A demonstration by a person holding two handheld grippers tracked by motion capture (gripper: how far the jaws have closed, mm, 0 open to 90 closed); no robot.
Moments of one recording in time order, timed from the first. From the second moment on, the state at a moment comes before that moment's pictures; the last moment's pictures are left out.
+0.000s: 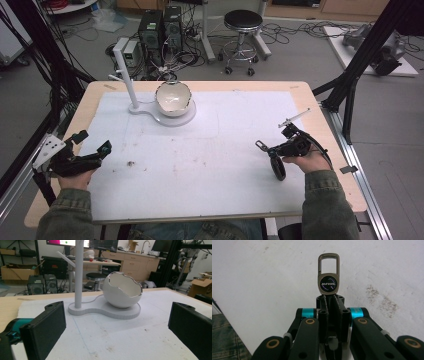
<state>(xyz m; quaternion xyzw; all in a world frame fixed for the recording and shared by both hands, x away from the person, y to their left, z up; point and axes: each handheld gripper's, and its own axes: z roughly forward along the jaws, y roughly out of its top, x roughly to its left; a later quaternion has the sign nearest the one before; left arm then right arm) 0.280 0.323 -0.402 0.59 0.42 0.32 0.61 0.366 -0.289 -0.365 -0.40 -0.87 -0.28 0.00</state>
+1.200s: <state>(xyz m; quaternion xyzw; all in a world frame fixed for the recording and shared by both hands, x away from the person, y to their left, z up) 0.279 0.322 -0.404 0.59 0.42 0.31 0.61 0.393 -0.206 -0.296 -0.34 -0.88 -0.32 -0.04</state>
